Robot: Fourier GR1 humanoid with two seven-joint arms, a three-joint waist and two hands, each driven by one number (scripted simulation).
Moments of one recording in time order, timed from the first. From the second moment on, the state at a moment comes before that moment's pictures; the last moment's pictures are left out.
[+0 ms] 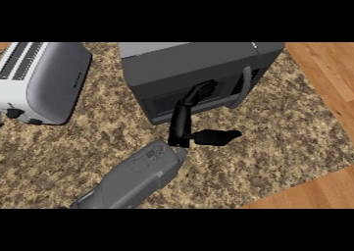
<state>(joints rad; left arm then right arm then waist) -0.79 0.00 -0.83 -0.88 0.79 0.78 -0.51 -0.34 -0.79 -0.12 -1.46 -0.25 0.43 -0.61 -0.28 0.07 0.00</state>
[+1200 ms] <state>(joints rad) -0.84 0.00 -0.87 -0.86 0.93 0.78 -0.63 -0.40 -0.69 -0.09 -1.34 -0.38 0.50 -0.58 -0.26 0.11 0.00</state>
